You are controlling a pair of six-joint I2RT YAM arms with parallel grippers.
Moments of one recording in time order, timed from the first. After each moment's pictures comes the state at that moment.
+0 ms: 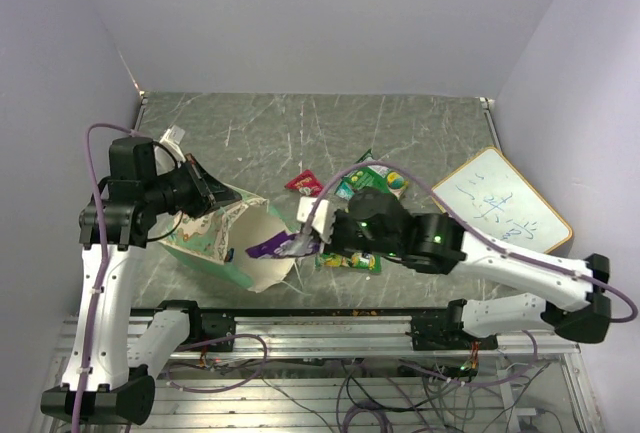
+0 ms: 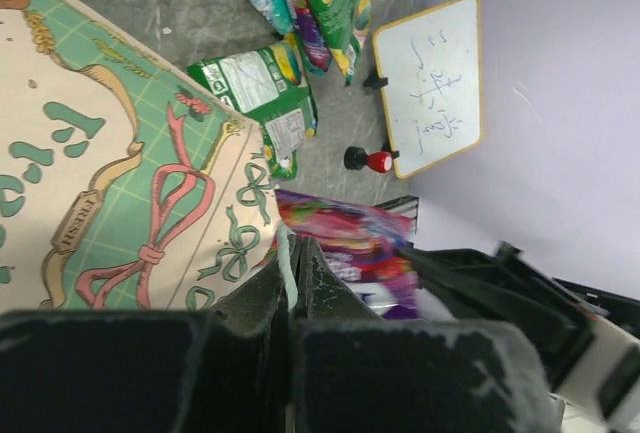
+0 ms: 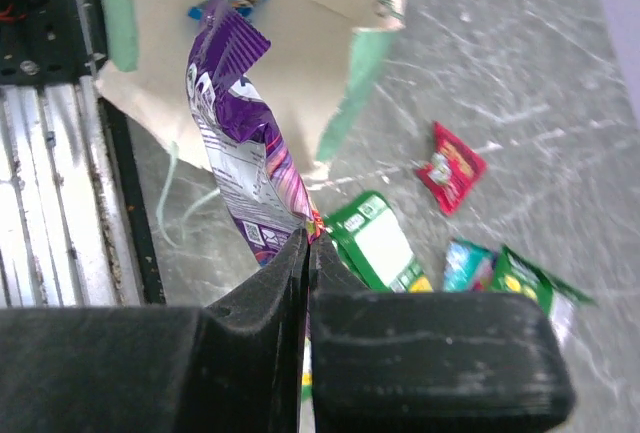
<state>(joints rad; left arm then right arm) -0.03 0.89 1.20 -0.98 0.64 -0.70 1.22 1.16 1.18 -0.52 0.05 -0.34</state>
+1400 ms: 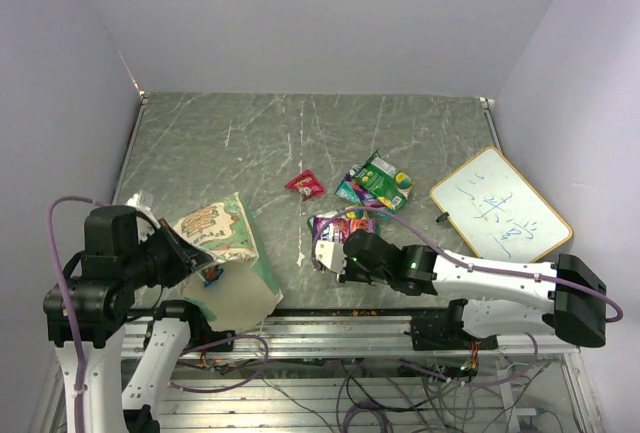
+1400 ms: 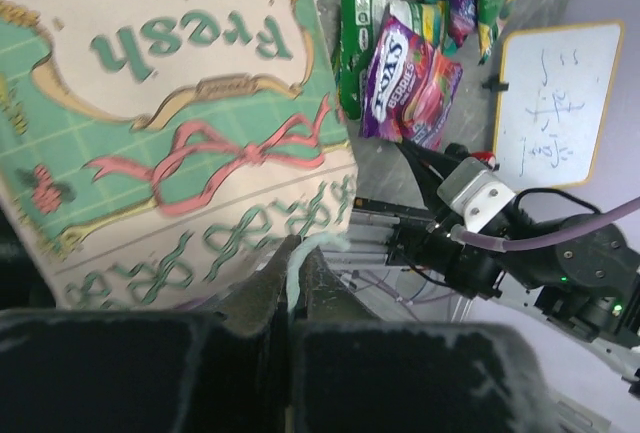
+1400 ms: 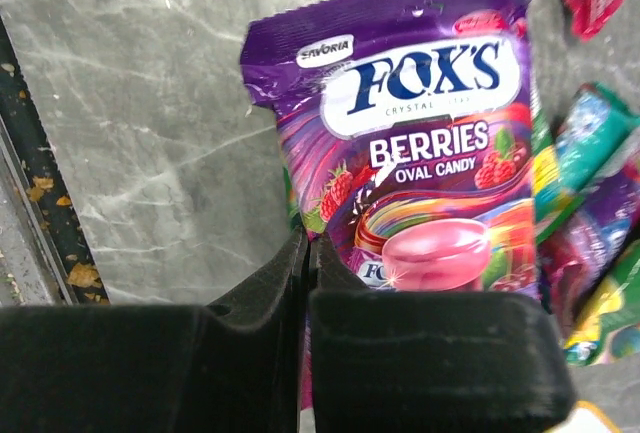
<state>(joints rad) -0.03 0.60 1.26 -1.46 0.35 -0.70 1.18 1.16 0.67 -0.35 0.18 -0.44</state>
